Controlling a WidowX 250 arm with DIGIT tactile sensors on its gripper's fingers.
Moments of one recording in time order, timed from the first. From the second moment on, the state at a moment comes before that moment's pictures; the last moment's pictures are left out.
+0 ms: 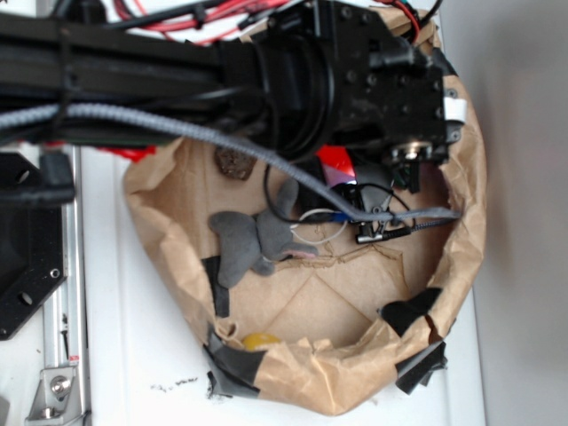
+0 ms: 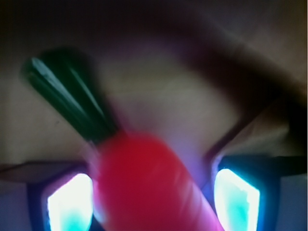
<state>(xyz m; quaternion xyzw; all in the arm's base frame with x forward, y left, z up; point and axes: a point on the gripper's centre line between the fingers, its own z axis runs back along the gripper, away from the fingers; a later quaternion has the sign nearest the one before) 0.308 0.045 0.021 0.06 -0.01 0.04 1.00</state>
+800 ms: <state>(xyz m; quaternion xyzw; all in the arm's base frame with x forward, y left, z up) 0.270 -0.004 0.112 -0.01 0.01 -0.02 1.00</state>
